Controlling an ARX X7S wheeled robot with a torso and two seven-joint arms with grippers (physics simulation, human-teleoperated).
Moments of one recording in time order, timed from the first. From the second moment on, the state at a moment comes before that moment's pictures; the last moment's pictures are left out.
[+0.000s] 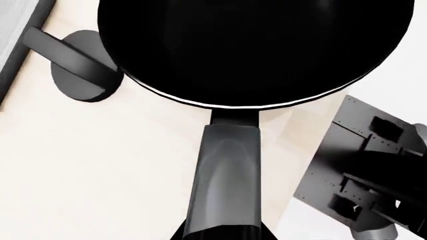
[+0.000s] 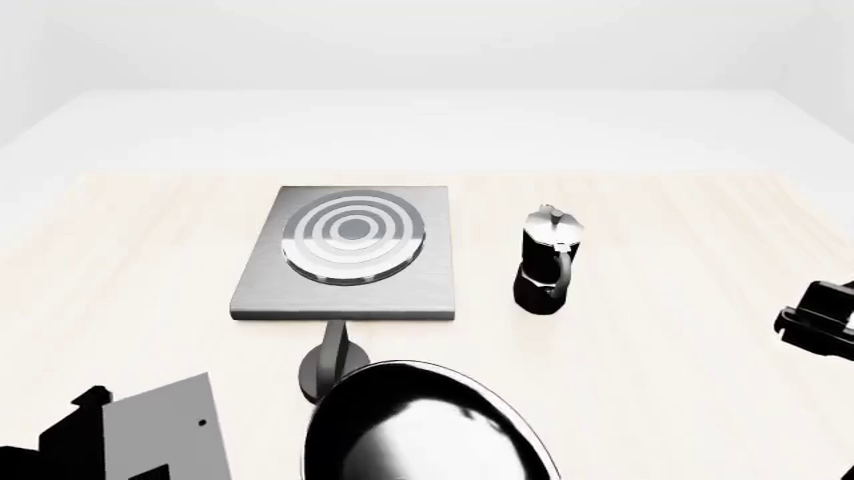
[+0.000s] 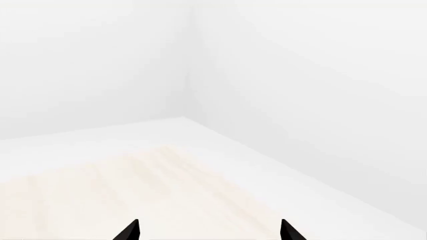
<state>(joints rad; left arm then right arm) -1.65 -1.14 1.15 0.63 -2.09 -1.53 -0.31 0.31 0.32 0.42 -0.78 0.11 1.17 0.32</state>
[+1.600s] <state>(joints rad) -1.67 -0.59 1.44 -0.51 -1.67 -0.98 -0.25 0.31 0.32 0.41 -0.76 0.13 1.15 0.33</state>
